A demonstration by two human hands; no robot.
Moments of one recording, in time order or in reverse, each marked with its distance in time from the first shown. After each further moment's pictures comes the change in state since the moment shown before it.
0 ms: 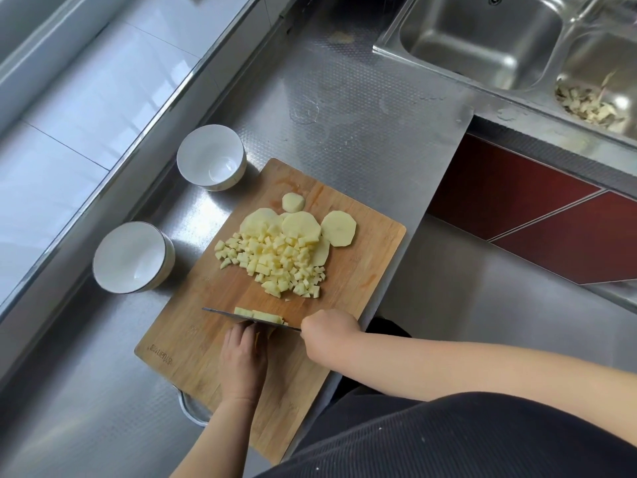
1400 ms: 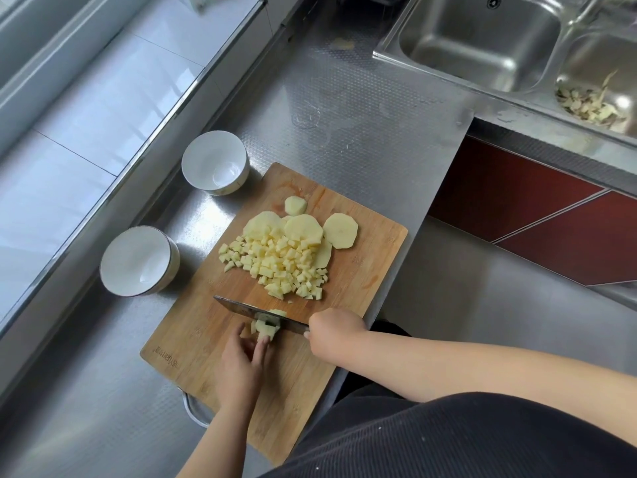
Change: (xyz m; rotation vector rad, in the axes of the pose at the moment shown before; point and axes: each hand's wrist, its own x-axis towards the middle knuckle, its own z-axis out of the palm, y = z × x) left_hand -0.001 0.003 -0.015 -0.266 -0.183 -0.527; right_hand 0.001 0.008 -0.001 0.120 -0.022 0.035
